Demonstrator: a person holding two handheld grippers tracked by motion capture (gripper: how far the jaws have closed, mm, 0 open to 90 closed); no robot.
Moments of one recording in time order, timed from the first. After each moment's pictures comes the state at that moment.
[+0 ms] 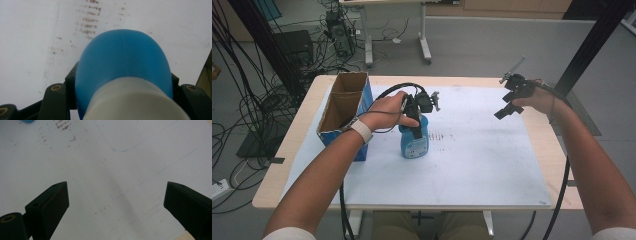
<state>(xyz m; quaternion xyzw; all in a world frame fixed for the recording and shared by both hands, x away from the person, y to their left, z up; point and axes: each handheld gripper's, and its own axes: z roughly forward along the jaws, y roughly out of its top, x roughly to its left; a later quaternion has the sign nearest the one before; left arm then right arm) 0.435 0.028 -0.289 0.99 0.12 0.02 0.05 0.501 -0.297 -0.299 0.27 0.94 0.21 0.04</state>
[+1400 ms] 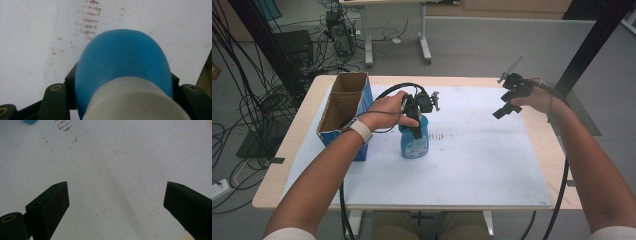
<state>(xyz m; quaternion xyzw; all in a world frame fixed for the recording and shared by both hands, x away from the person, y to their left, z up) 0.435 0.028 -0.290 0.99 0.12 0.02 0.05 0.502 -0.292 -0.297 0.26 0.94 0.21 0.04</state>
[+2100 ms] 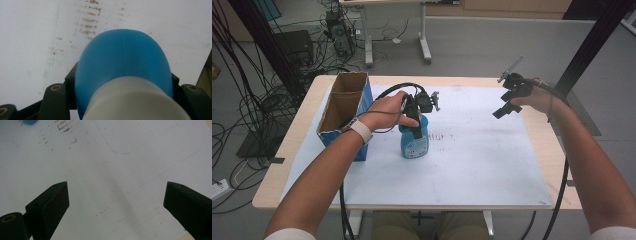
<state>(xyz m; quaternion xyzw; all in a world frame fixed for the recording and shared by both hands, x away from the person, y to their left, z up) 0.435 0.028 -0.290 0.99 0.12 0.02 0.05 0.502 -0.293 -0.296 0.27 0.94 0.21 0.04</state>
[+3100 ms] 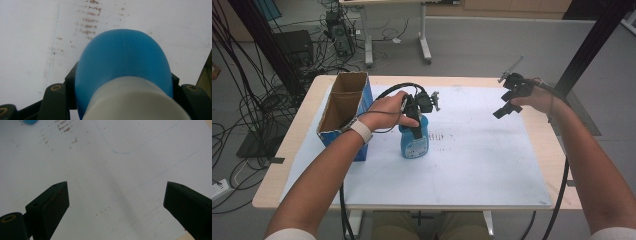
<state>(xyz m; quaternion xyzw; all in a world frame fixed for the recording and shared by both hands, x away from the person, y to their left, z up) 0.435 0.028 -0.289 0.99 0.12 0.02 0.05 0.501 -0.293 -0.296 0.27 0.94 0.21 0.04</state>
